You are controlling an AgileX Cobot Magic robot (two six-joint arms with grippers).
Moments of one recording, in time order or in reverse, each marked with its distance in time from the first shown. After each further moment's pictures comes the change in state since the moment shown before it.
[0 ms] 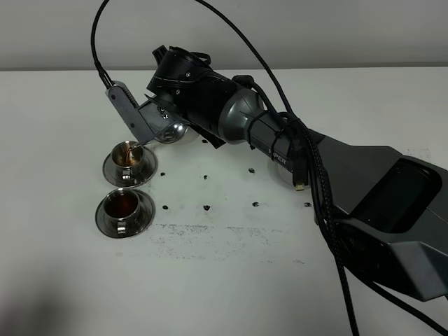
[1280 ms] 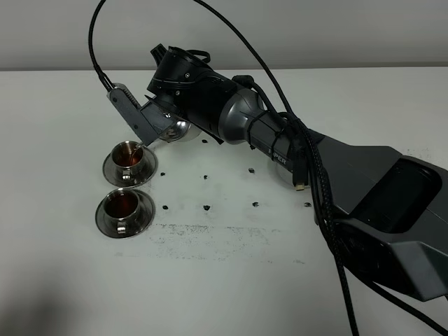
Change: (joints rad) left arm 0.000 0.000 0.000 0.000 0.000 0.000; right arm 0.000 0.000 0.000 -0.032 -0.005 -0.044
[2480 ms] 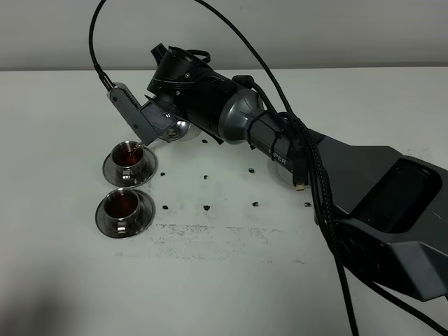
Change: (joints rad) left arm 0.000 0.000 0.000 0.000 0.000 0.000; right arm 0.000 0.000 0.000 -0.003 0.001 0.008
